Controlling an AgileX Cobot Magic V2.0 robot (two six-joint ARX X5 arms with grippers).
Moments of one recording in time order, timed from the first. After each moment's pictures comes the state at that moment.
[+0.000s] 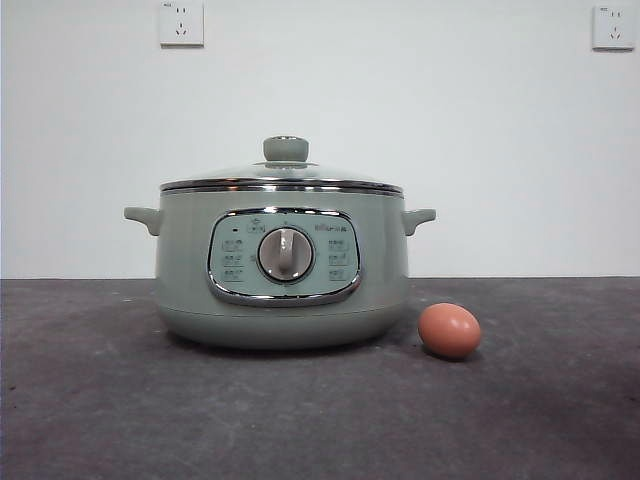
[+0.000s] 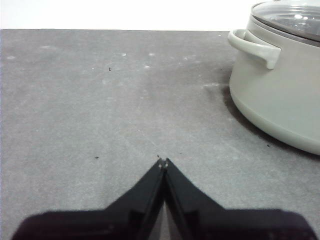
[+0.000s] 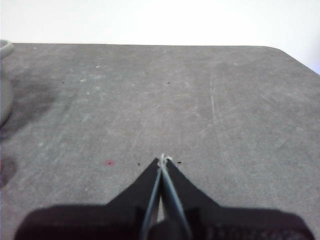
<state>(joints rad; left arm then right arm) 0.09 0.10 0.02 -0.16 0.16 -0.02 -0.04 0.01 0.02 -0.19 0.00 -0.04</state>
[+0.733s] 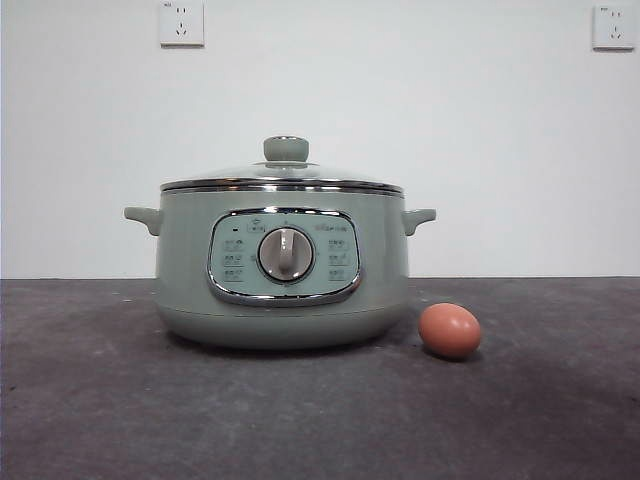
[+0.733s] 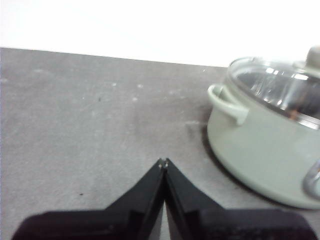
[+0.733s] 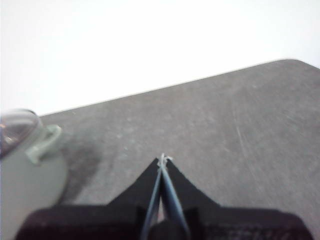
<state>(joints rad) 0.09 0.16 0.21 -0.24 0.20 -0.13 -0.04 0.04 0.19 -0.21 -0.06 0.21</state>
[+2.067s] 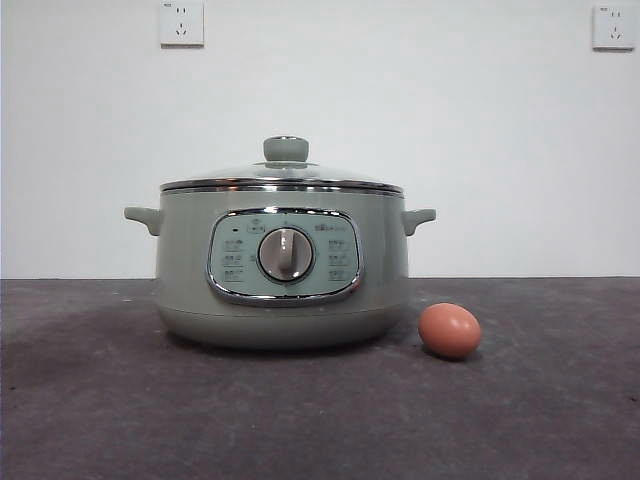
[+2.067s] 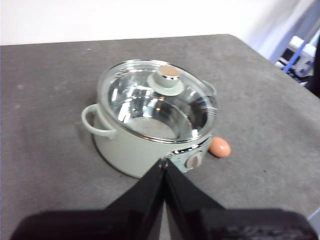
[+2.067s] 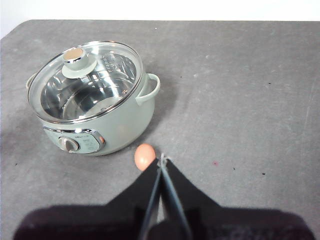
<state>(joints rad) 0.06 0.60 1.02 -0.88 0.60 0.03 -0.04 0.65 1.15 -1.03 -0.39 -0.08</state>
